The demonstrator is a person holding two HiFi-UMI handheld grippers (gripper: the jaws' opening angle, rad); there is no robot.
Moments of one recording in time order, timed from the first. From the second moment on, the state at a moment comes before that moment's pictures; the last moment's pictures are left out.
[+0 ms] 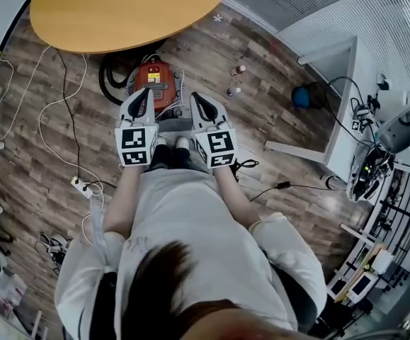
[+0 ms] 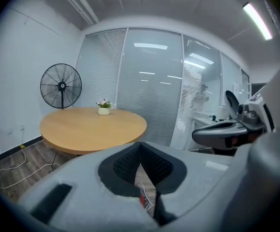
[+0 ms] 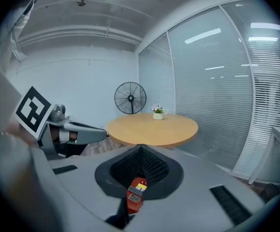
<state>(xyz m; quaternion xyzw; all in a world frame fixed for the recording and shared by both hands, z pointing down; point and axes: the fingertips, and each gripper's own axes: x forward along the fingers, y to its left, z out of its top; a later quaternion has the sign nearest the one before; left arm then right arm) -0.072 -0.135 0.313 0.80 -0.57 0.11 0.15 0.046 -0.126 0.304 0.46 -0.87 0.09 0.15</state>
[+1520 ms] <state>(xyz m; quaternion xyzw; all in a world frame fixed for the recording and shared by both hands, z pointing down) -0.113 -0.090 0.216 0.83 -0.56 0.04 0.07 0.038 -0.074 0.224 0.48 -0.87 0.06 0.11</state>
